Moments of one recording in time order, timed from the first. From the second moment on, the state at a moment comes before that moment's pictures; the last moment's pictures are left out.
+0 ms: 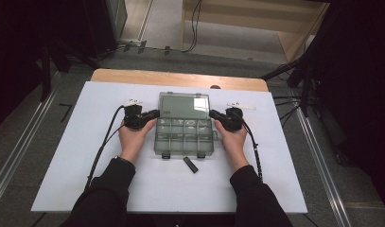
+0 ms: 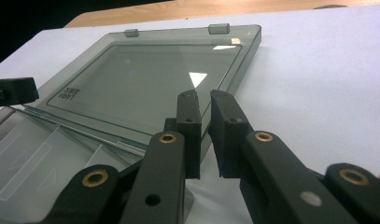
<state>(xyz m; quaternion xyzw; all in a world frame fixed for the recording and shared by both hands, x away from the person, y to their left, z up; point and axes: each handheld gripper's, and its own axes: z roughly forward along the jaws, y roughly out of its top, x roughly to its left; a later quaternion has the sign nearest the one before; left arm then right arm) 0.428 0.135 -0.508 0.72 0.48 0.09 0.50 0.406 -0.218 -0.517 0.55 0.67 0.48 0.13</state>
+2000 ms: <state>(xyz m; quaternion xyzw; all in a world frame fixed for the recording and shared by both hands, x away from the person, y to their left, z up) 0.318 0.190 -0.485 0.73 0.37 0.15 0.56 0.288 -0.242 -0.486 0.43 0.69 0.54 0.23</state>
